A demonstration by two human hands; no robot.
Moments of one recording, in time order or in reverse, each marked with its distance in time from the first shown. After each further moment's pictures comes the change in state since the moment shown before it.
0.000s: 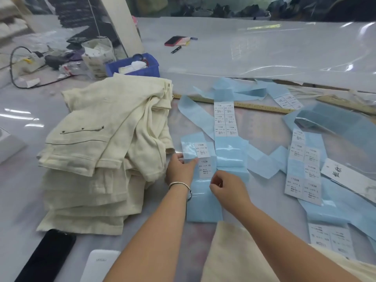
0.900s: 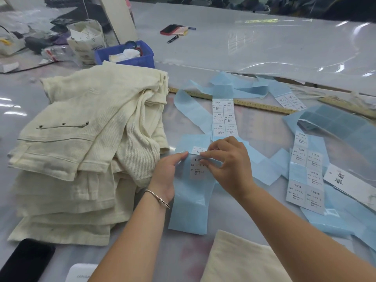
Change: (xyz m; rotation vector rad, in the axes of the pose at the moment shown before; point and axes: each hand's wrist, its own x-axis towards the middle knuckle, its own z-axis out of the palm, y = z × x) left_hand -0.010 0.027 -0.038 -0.692 -0.480 -0.269; right_hand 0.045 -0.026 -0.029 -0.090 0.468 -0.636
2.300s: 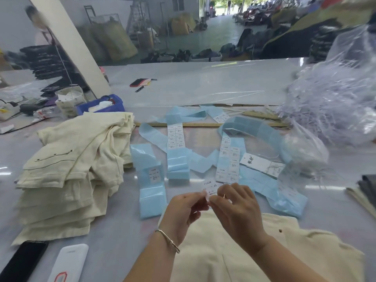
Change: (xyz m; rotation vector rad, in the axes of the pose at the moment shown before) left_hand -0.192 -0.106 0.124 0.321 -0.235 0.001; right_hand -0.188 -0.027 -0.195 -0.357 0.257 -0.173
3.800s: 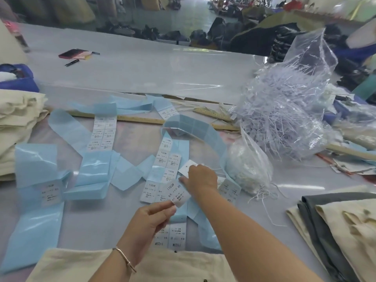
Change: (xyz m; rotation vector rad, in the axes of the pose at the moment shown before) left_hand 0.134 -0.053 0.105 -0.016 -0.041 -0.042; right_hand 0.022 0.246 0.114 -0.352 -0.860 0.541
